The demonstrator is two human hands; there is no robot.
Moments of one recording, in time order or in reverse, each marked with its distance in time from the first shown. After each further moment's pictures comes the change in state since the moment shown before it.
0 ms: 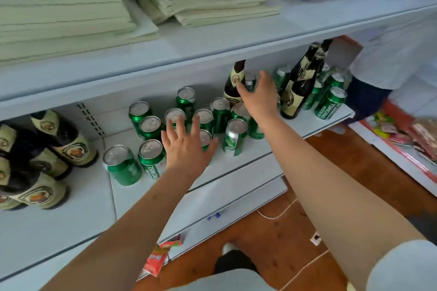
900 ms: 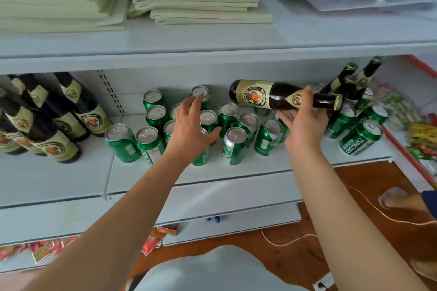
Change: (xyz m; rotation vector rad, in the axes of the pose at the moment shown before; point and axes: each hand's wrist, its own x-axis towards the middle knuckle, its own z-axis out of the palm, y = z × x) left_hand 0.022 0.047 -0.005 -0.388 0.264 -0.088; right_hand 0.011 0.042 -0.072 1.160 0.007 0.459
